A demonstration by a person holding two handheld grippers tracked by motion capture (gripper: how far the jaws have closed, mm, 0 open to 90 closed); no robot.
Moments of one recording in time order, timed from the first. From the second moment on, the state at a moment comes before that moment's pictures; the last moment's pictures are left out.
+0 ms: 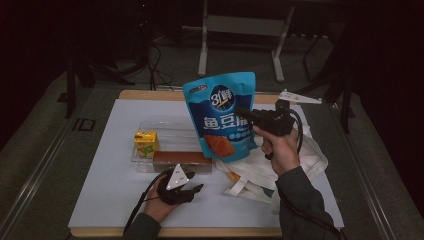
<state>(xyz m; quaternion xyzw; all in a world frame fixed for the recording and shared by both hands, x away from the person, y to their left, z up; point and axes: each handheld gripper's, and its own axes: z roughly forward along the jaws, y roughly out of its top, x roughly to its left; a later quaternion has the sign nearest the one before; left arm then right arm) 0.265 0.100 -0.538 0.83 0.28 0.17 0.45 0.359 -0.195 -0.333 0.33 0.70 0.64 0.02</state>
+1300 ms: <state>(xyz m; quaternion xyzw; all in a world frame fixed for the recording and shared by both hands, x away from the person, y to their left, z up) 0.264 0.099 -0.538 0.83 0.28 0.17 0.45 0.403 -0.131 -0.337 0.36 0.67 0.65 0.00</state>
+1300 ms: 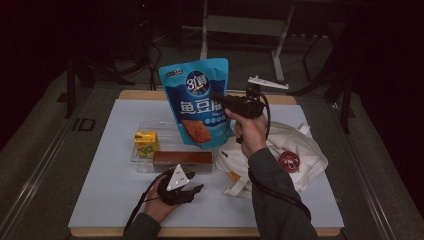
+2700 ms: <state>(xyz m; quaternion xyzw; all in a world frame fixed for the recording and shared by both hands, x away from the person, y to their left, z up) 0.263 0.099 -0.538 0.83 0.27 0.17 0.45 0.440 -0.047 -0.391 0.43 0.69 0.59 0.01</state>
